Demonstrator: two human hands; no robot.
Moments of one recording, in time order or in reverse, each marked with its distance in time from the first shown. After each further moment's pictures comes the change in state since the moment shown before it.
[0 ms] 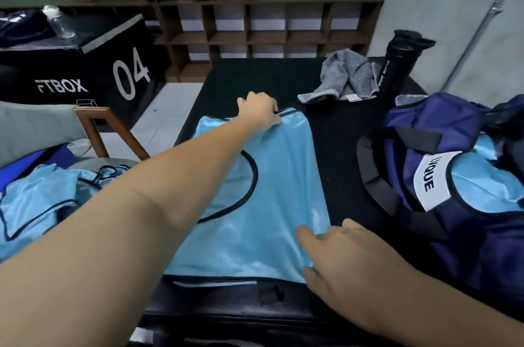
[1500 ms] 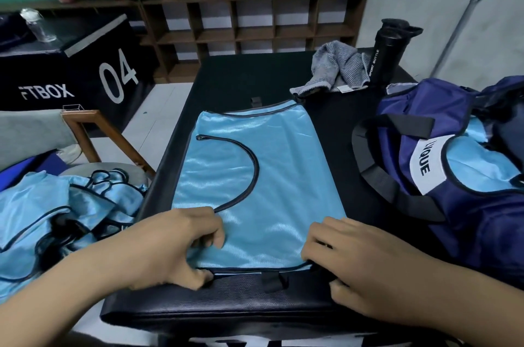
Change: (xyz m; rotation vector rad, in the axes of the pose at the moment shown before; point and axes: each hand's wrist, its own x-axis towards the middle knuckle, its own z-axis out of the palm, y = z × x) left_hand -0.314 -0.079 -0.074 -0.105 -0.489 0.420; right_hand -0.018 0.022 0.010 0.009 -0.014 -0.243
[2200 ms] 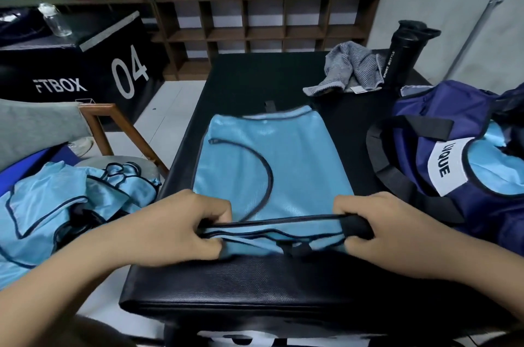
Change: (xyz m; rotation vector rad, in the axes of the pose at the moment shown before) left_hand -0.010 0.008 -0.023 -0.206 0.078 -0.020; right_hand 0.012 0.019 -0.028 0.564 0.113 0.294
